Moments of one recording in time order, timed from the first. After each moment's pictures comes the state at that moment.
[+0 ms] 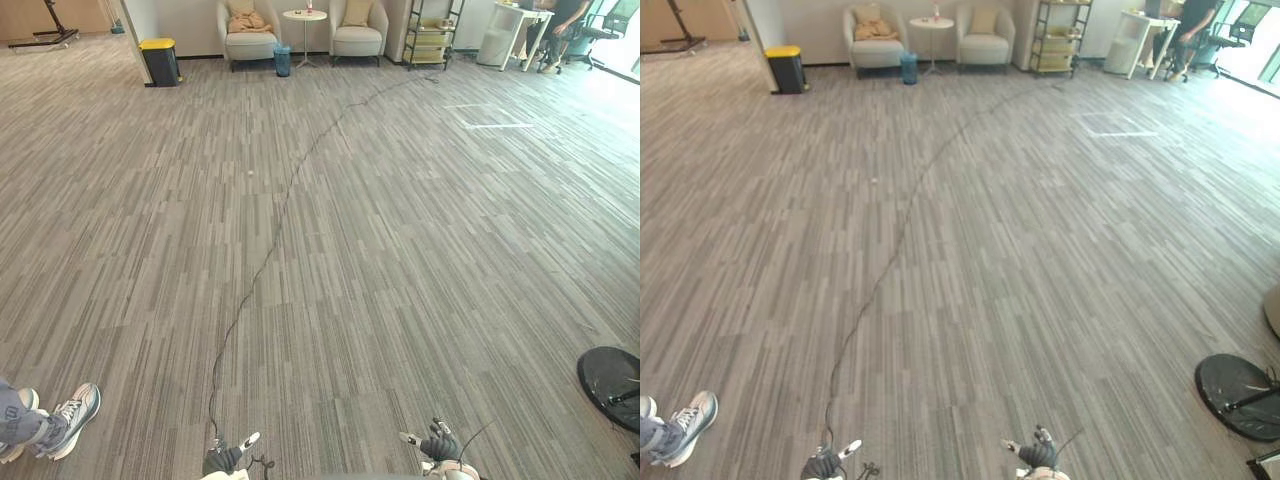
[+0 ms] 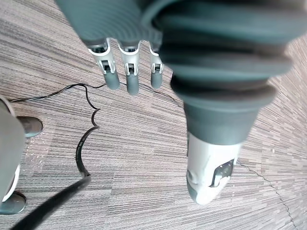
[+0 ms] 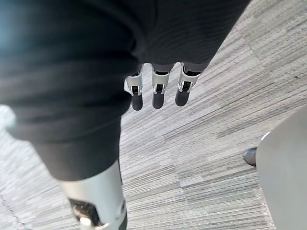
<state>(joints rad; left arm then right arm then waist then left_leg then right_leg) 0.20 -0.03 0.29 0.88 -0.02 -0.07 0.08 0.18 0.04 -0.23 0.80 -0.08 -0.02 -0.08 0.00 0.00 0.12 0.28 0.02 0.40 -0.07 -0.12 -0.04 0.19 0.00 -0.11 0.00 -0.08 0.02</state>
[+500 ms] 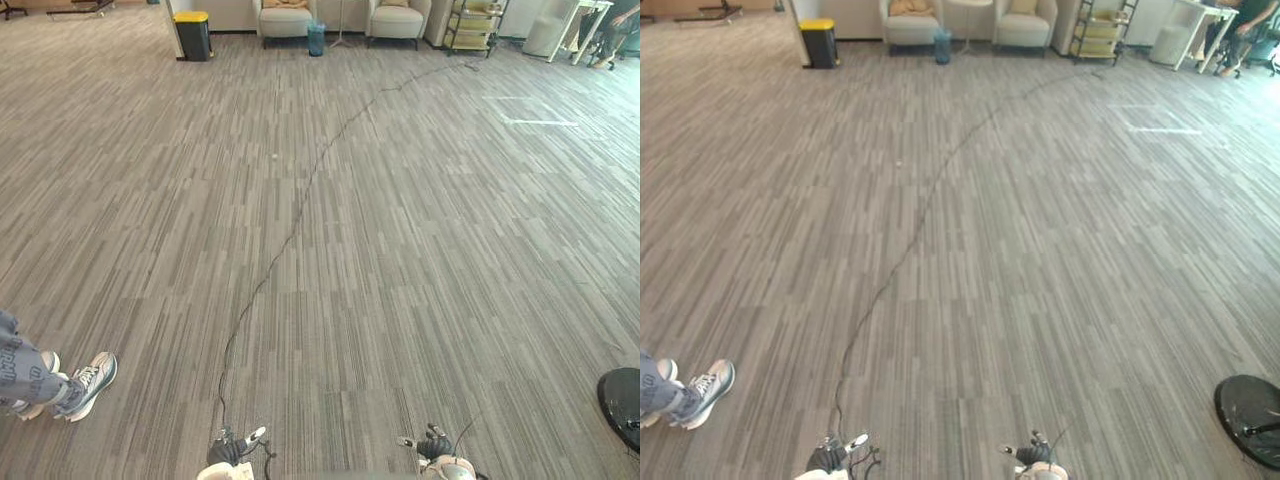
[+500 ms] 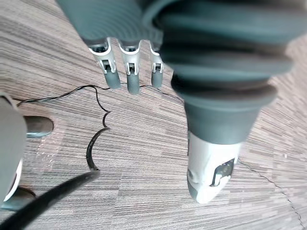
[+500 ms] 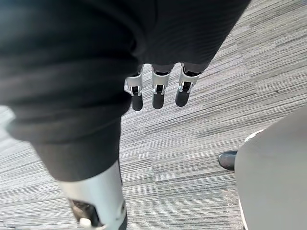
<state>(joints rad) 0.16 -0.01 0.26 0.92 -0.02 -0.08 0.08 0.07 0.02 -0.27 0.97 -0.11 0.01 -0.09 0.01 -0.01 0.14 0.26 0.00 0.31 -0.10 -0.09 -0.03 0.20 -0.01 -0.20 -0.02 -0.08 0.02</state>
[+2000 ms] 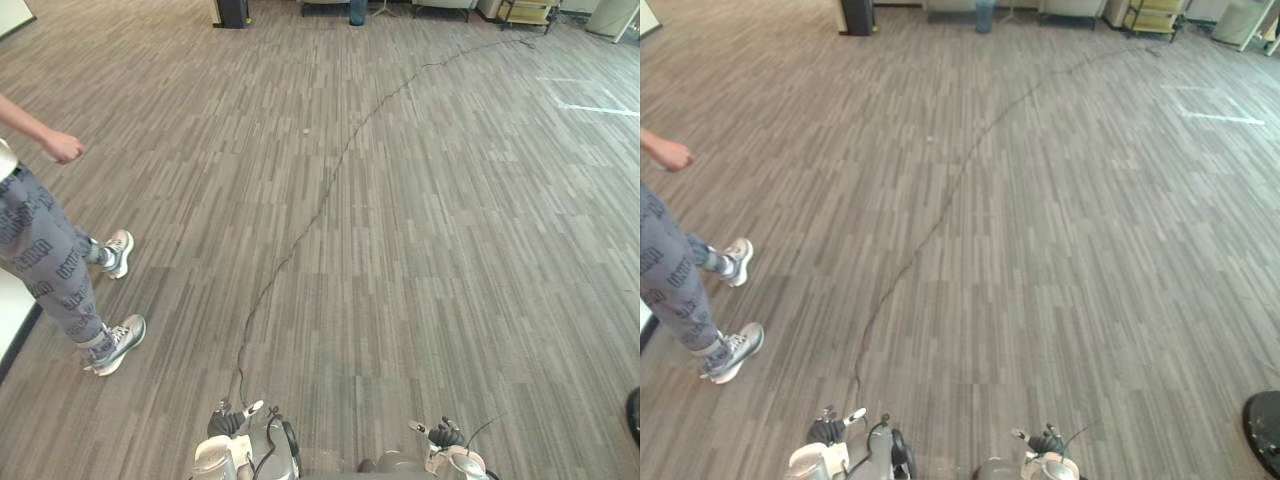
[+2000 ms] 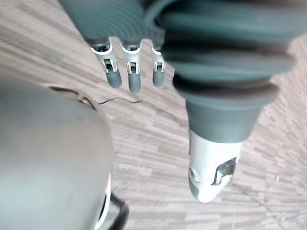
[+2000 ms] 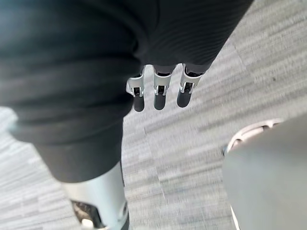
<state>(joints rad) 0.09 0.02 0.25 0.86 -0.06 -0.06 0.09 0.03 -0.02 -0.31 1.00 0.06 0.00 -0.12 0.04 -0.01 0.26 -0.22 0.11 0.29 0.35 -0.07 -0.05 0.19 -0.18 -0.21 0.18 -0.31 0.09</state>
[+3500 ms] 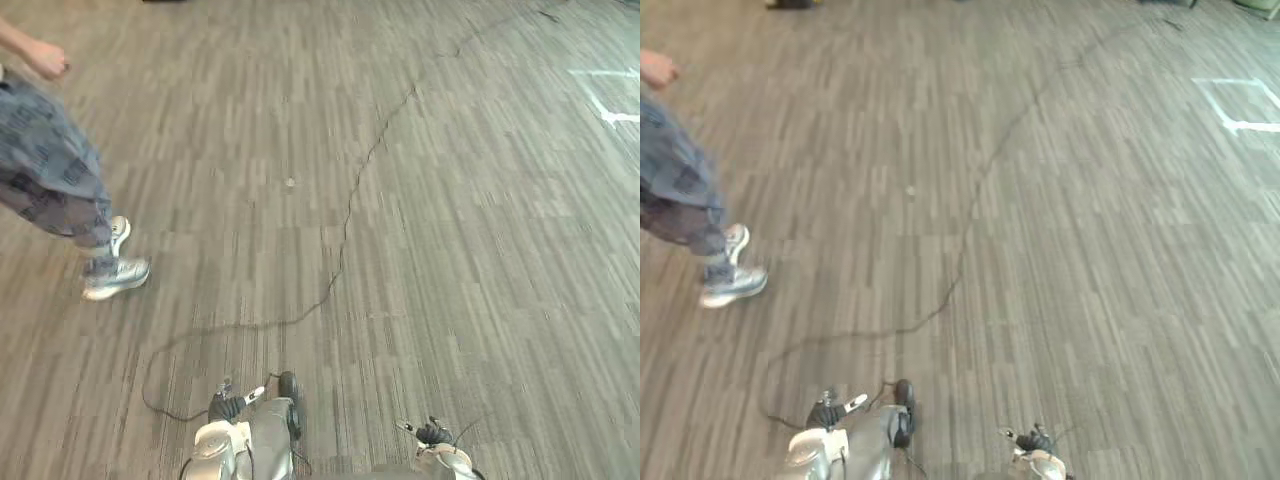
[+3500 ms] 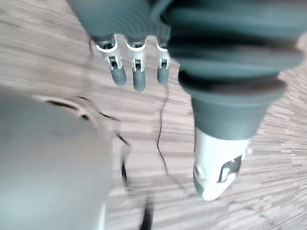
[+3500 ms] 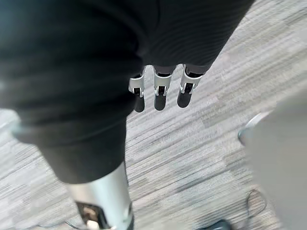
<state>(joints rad) 0.05 0.06 0.19 0.85 -0.01 -0.06 0.10 0.04 0.04 -0.34 0.98 0.08 -0.01 -0.11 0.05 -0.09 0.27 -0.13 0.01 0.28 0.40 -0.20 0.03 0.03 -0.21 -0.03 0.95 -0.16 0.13</state>
